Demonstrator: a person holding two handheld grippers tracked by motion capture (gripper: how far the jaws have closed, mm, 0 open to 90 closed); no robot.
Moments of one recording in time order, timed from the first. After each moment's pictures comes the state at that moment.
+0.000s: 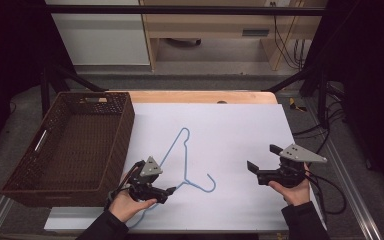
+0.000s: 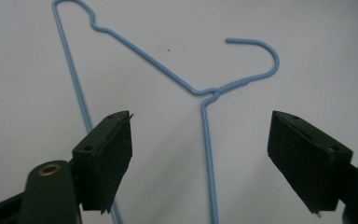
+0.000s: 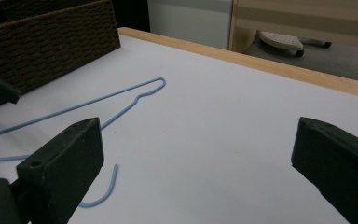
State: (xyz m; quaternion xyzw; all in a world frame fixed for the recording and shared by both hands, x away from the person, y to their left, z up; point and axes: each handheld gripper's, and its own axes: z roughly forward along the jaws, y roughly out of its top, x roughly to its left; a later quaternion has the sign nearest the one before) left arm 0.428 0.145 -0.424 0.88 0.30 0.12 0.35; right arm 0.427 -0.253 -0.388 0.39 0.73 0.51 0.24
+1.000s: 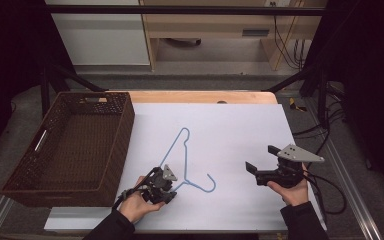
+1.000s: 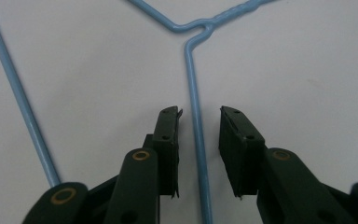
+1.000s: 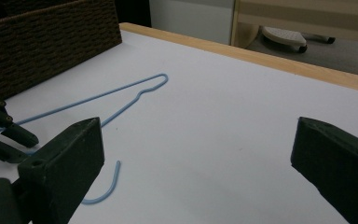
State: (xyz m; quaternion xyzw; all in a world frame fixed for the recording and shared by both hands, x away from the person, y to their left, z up) left arm 0.434 0.116 -0.457 0.92 0.29 0.09 0.24; right arm 0.427 -0.250 -0.391 0.39 0.73 0.50 0.24
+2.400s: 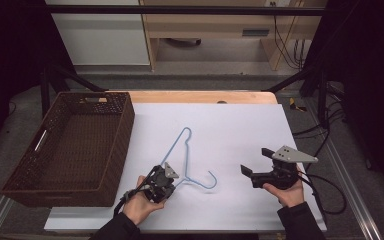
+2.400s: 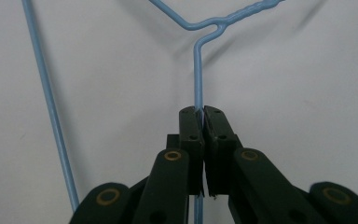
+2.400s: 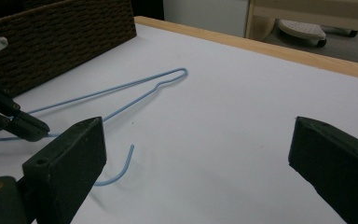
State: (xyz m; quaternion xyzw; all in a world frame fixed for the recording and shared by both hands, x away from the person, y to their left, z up) left arm 0.429 0.112 -0.438 0.90 0.33 0.11 0.24; right arm 0.427 -0.239 -0.396 0.38 0.74 0.50 0.21
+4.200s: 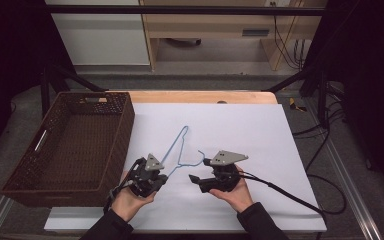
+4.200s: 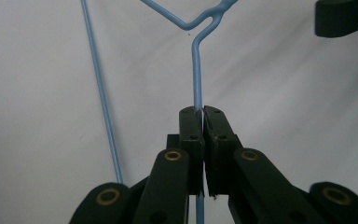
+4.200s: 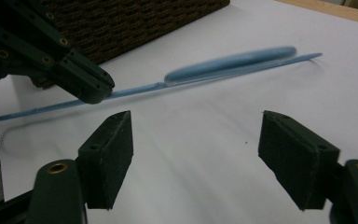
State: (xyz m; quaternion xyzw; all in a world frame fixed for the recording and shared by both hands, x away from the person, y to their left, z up) left arm 0.427 0.141 -0.410 0.87 0.36 0.13 0.31; right arm 0.447 -0.108 -0.430 0.30 0.81 0.49 0.12
